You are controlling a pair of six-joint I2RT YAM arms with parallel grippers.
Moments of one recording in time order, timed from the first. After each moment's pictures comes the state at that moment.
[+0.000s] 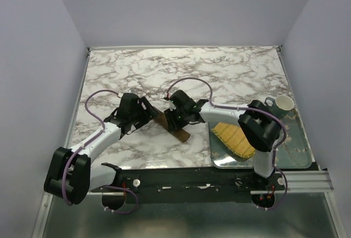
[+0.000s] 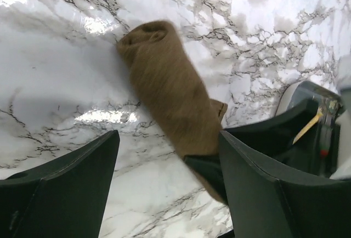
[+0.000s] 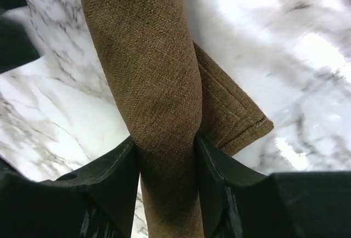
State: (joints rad) left arm -0.35 1.19 0.57 -0.13 0.11 -0.89; right arm 0.93 1.93 1.24 -0.30 -0.08 0.31
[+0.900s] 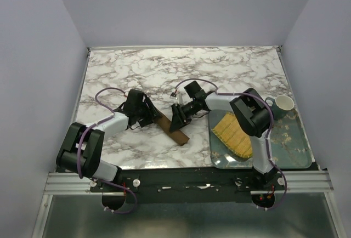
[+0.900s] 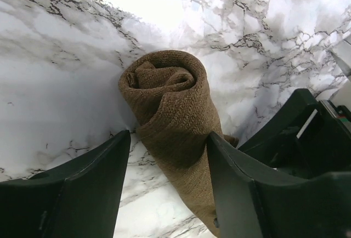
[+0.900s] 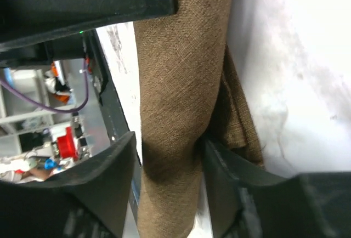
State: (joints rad) left arm -0.34 1.44 0.65 -0.08 0.17 -0.88; right arm 0.65 2.13 1.27 -0.20 -0.99 0.26
